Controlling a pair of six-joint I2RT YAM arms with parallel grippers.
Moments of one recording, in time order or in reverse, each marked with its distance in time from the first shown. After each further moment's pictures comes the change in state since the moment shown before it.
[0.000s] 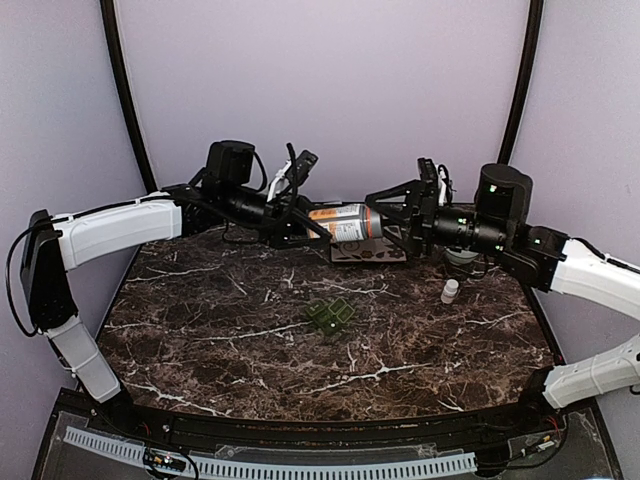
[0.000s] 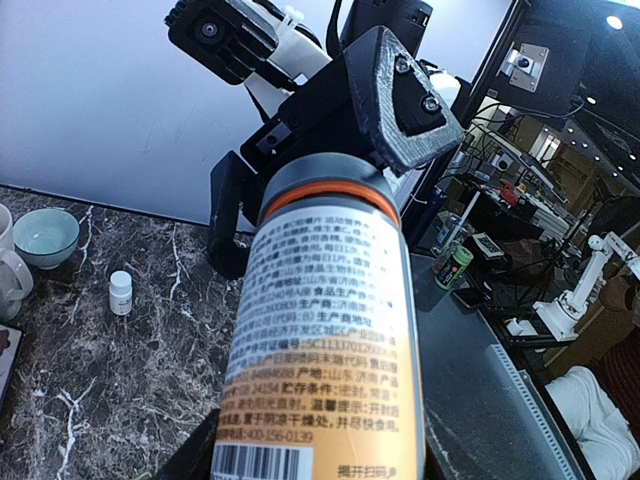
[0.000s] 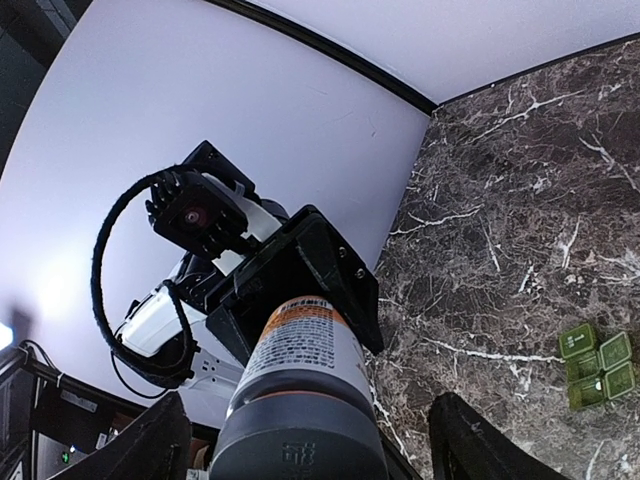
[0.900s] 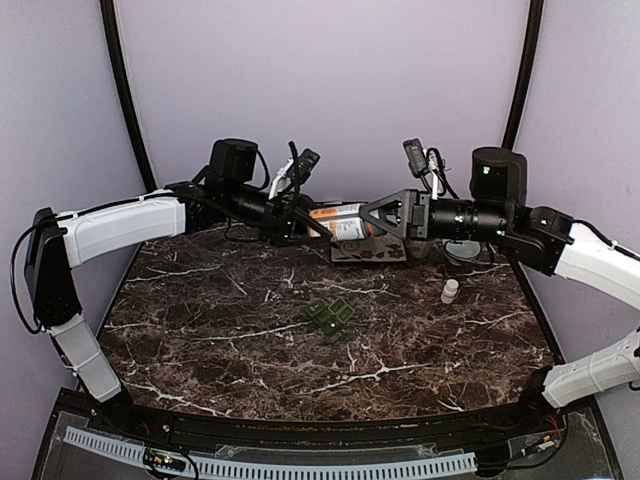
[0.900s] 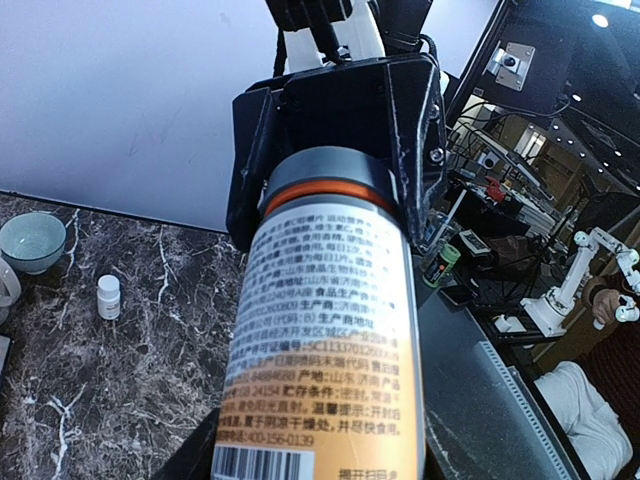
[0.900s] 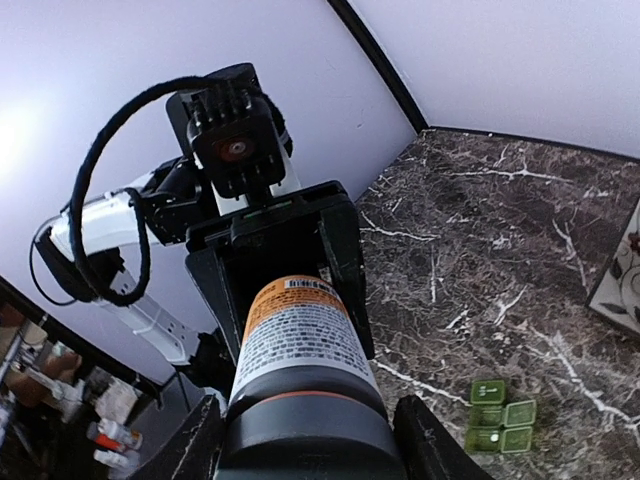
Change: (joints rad) left arm 0.005 0.027 0.034 -0.014 0.041 -0.006; right arm 0.029 0.044 0.151 -0.219 -0.010 -0.466
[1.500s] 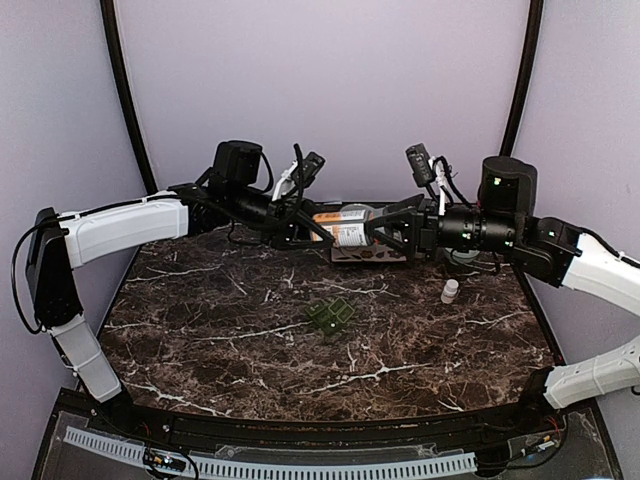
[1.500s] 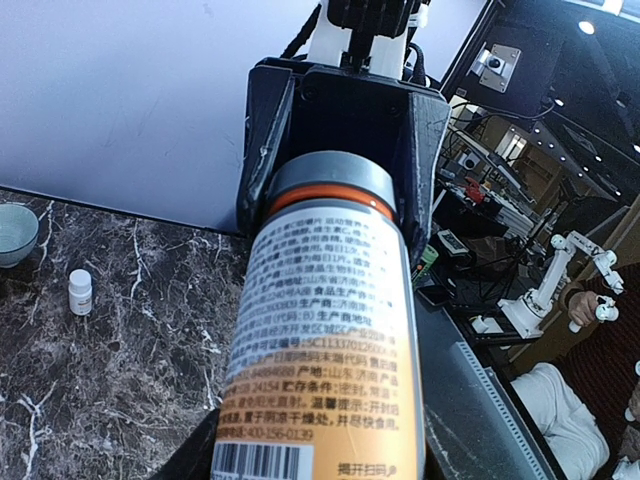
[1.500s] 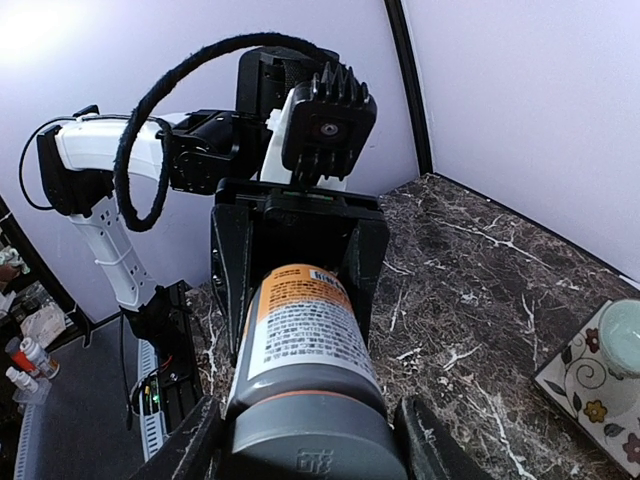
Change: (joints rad) left arm -0.011 0.006 0.000 0.008 0.037 -0.052; right arm 0.015 -0.070 -0.069 0.030 0.006 -0.367
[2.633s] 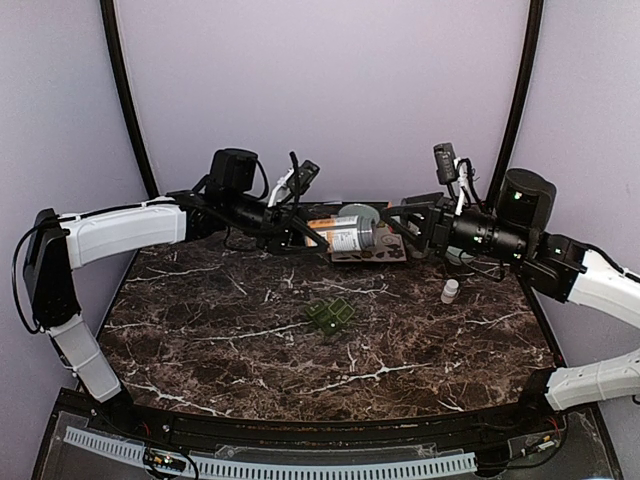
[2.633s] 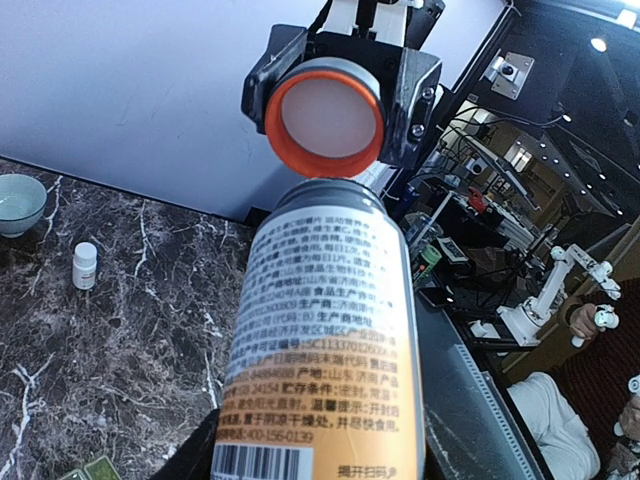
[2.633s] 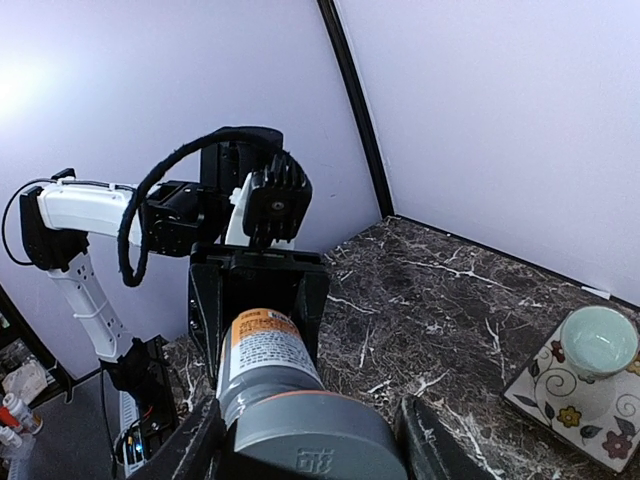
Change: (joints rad) left arm 0.016 -0.013 -0.065 0.027 0.004 -0.021; right arm -0.039 -0.087 -0.129 0.174 0.072 0.070
